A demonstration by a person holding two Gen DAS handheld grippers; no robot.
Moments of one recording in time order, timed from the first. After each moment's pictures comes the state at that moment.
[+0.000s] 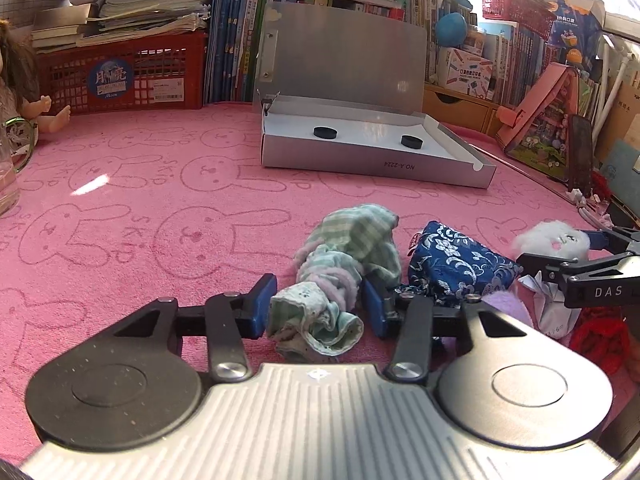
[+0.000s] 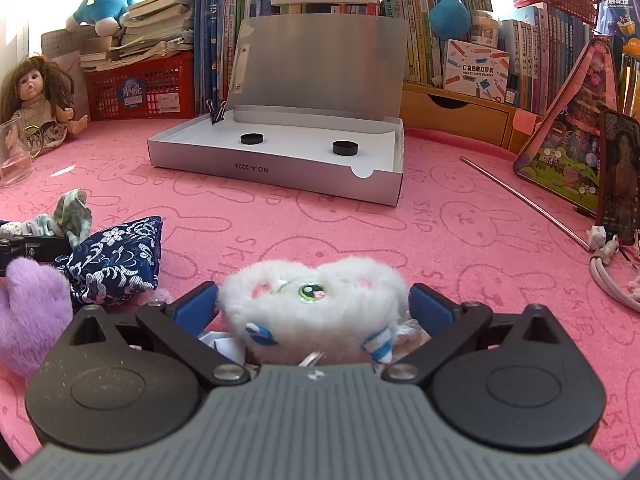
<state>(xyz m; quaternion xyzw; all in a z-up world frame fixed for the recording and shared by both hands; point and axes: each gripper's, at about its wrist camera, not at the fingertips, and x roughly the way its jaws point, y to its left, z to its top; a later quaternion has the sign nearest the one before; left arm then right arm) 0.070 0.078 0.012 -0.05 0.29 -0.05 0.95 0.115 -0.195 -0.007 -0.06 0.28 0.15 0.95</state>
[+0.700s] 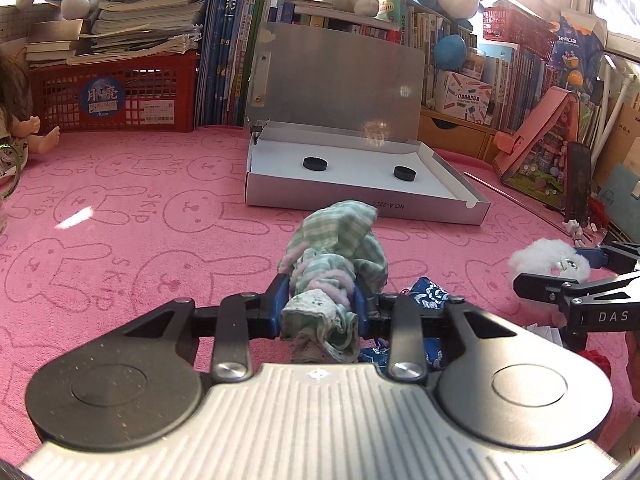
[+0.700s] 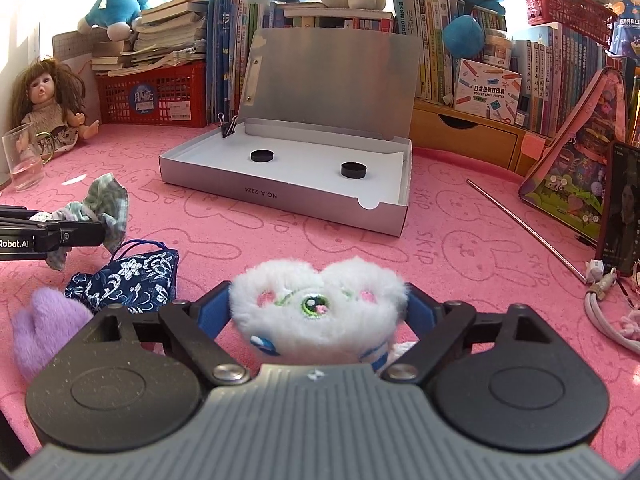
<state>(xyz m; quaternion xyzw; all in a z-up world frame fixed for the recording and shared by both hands) 0.095 0.066 0.038 -0.07 0.27 -0.05 0.96 0.121 -0.194 0.021 -0.07 0.28 0.16 0.94</state>
